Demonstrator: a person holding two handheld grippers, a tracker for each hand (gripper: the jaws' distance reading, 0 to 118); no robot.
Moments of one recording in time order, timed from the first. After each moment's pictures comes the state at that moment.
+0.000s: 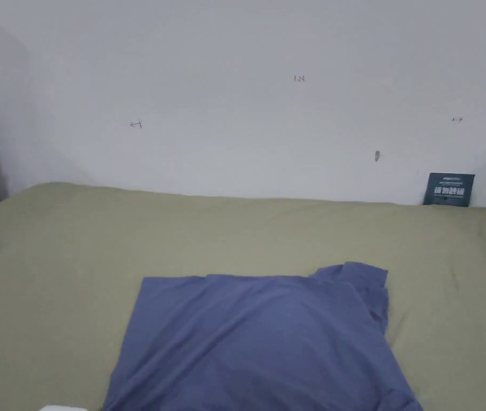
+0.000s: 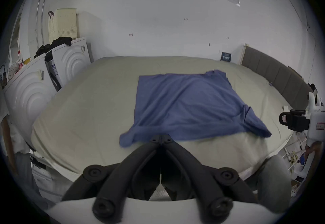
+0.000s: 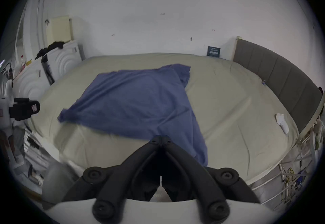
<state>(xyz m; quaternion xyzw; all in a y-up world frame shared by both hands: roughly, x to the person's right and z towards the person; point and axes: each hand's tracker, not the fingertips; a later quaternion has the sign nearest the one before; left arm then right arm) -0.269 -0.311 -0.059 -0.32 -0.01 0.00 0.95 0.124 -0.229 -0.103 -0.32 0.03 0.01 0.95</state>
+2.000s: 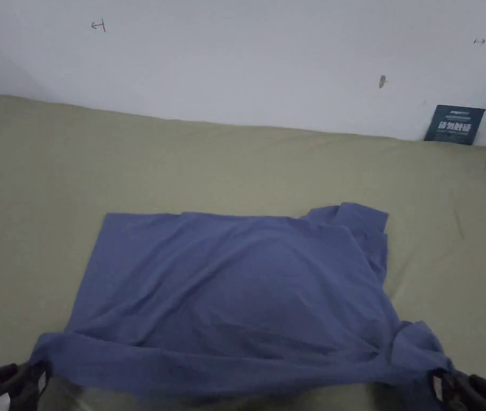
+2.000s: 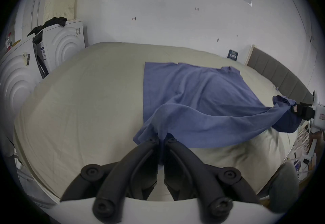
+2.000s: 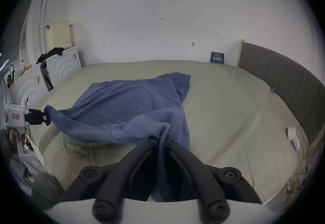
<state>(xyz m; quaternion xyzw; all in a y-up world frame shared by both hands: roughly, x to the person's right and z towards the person) -0.331 -0.376 -0.171 -0.33 -0.03 0.05 0.94 0.175 -0.245 -0.205 -0.27 0.04 0.00 0.96</state>
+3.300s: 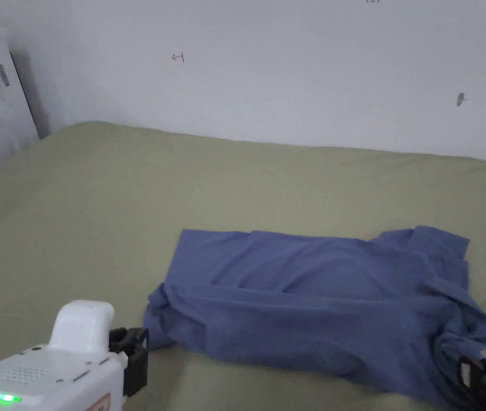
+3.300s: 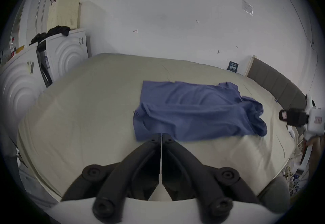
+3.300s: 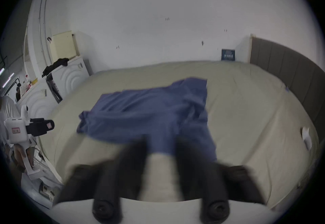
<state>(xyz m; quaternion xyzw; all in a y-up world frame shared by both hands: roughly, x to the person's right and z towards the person) -0.305 -0.347 -0.173 -0.31 -0.01 0.06 0.95 0.131 -0.233 -0.229 -0.30 0.08 -0.06 0.95</state>
